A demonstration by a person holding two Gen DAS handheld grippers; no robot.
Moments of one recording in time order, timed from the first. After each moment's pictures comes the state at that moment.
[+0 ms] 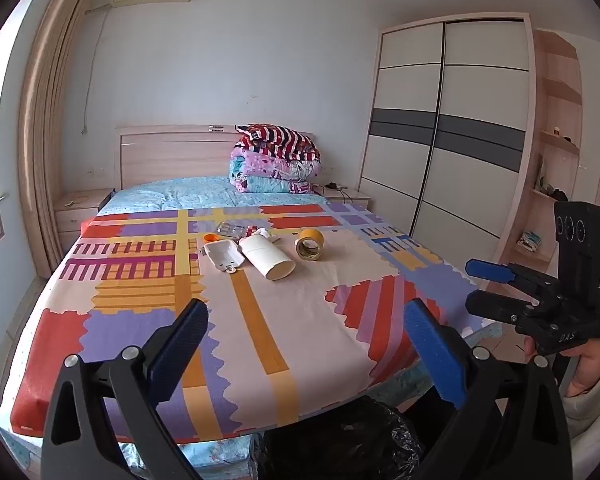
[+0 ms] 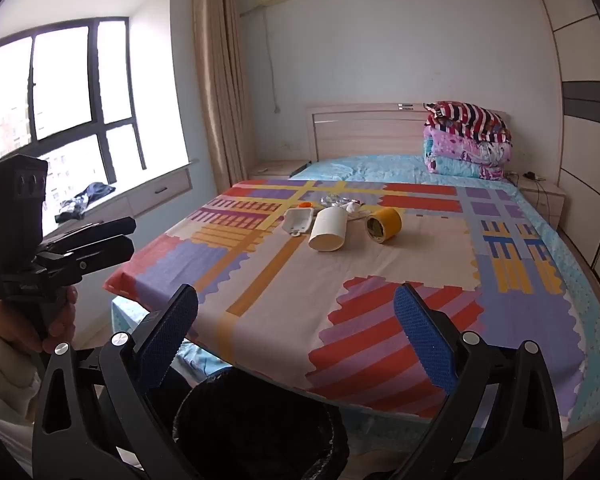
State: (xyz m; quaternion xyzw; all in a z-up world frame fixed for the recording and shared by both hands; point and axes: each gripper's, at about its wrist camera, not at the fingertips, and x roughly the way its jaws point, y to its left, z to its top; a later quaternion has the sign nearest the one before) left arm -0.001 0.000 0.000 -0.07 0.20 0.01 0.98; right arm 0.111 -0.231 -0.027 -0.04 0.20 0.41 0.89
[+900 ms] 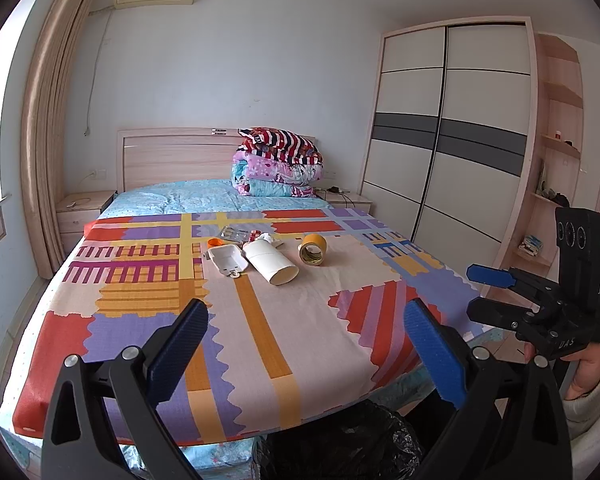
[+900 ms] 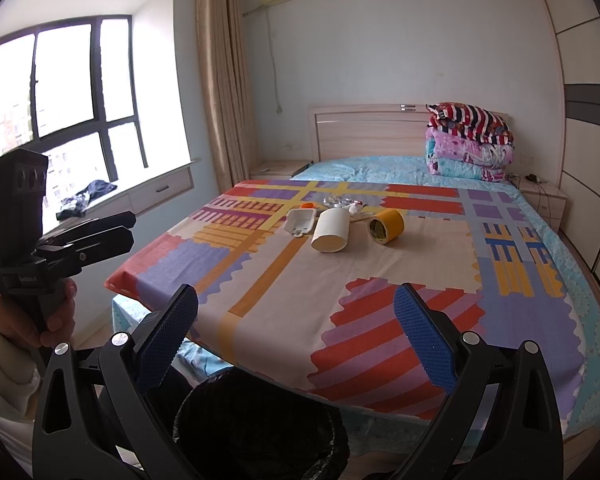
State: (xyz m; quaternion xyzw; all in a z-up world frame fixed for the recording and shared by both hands) left arm -0.003 0.002 0.005 -0.07 0.19 0.02 0.98; right arm 0.110 -0.228 -0.027 -0.04 0.19 0.41 0.89
